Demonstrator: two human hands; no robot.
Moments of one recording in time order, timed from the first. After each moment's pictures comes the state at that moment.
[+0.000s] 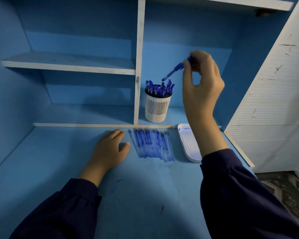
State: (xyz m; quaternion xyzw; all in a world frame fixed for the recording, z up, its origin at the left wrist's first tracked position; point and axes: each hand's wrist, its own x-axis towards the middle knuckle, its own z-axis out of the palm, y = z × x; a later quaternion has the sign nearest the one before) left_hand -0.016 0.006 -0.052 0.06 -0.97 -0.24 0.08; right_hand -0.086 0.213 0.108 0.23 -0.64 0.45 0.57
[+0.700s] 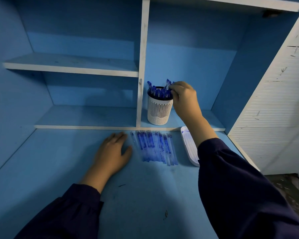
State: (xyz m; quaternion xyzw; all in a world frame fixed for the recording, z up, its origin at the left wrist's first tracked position) left_hand -0.020 0.003 -0.058 0.05 -0.98 -0.18 0.09; right_hand -0.170 0.209 0.052 0.28 -0.84 0.31 0.34
